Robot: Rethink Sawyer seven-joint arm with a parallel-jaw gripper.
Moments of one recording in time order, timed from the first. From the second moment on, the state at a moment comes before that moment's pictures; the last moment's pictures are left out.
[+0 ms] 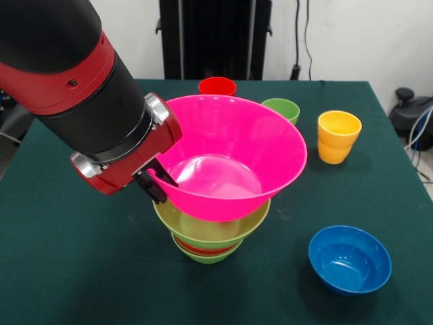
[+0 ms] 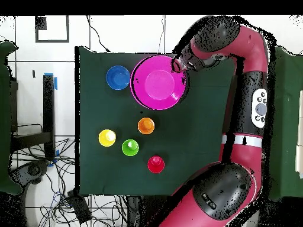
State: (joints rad) arm -0.68 -0.18 0.97 0.62 -0.63 1.68 1.01
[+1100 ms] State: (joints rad) arm -0.68 -0.18 0.97 0.60 -0.64 1.68 0.92
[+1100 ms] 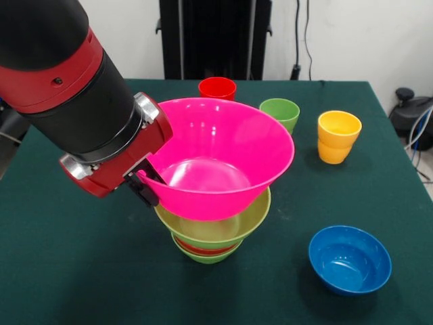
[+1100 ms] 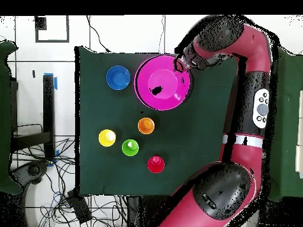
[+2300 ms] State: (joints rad) arm -0.68 -0.18 0.97 0.60 -0.64 1.68 0.92
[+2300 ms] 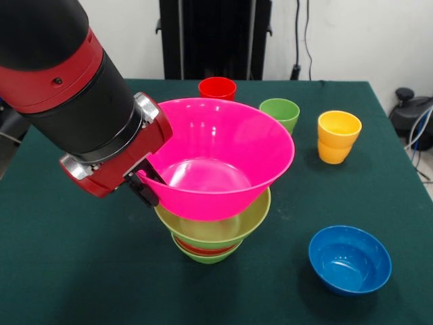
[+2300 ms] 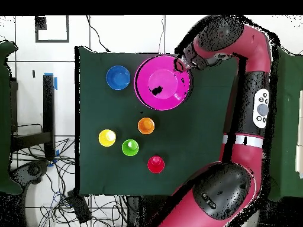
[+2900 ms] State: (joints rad) arm -0.68 -0.18 0.97 0.60 -0.64 1.68 0.92
